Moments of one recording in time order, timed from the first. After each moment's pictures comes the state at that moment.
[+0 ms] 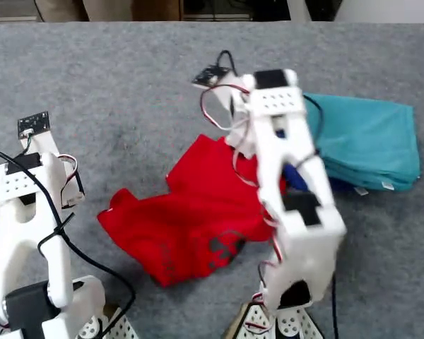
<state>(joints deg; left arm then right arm) -21.6 -20.7 42.0 66.1 -7.0 -13.4 27.4 -21.1 92.4 33.3</state>
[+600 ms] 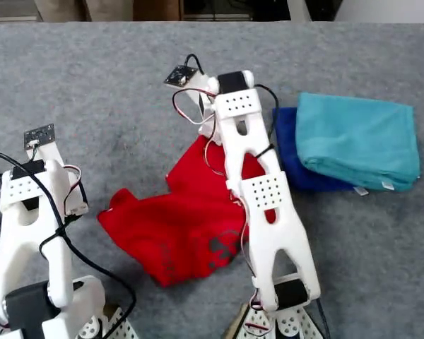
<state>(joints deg) -21.6 -20.7 46.7 66.0 -7.0 -18.2 72.5 -81.0 101.1 33.3</state>
